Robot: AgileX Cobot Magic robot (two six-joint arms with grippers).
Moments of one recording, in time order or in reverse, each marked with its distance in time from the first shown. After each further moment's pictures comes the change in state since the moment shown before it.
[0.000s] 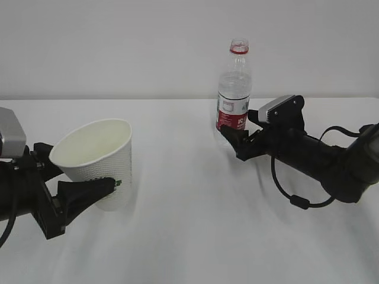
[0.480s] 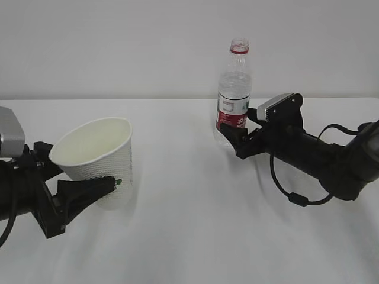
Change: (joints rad) left arm 0.000 0.000 0.000 -0.002 -0.009 0.000; right arm 0.000 0.002 -0.020 -0.004 0.009 0.002
